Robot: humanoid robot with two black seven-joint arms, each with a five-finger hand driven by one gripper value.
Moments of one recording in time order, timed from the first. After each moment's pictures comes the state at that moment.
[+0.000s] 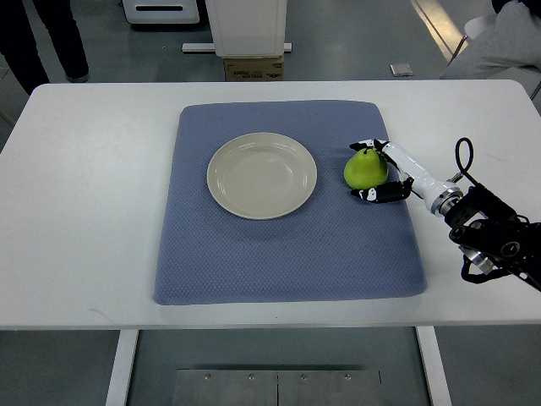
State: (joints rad) left arm -0.01 0.00 -0.11 -0.25 -0.10 0.10 -0.23; right arm 0.99 -0.30 -0.23 0.75 -0.46 -0.29 0.54
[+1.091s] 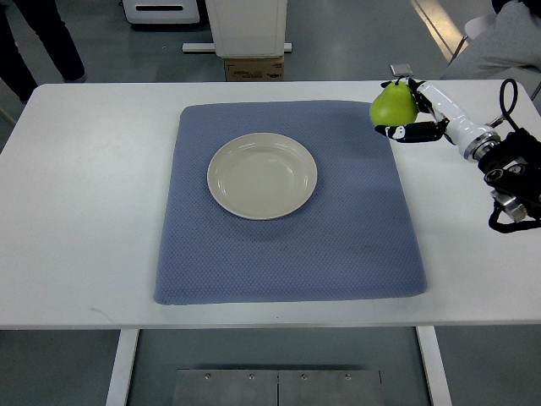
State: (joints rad) left arm -0.01 0.00 -0.11 -0.25 -0.10 0.10 -0.23; right arm 1.14 -0.41 -0.18 0.73 -0.33 -0.17 0.53
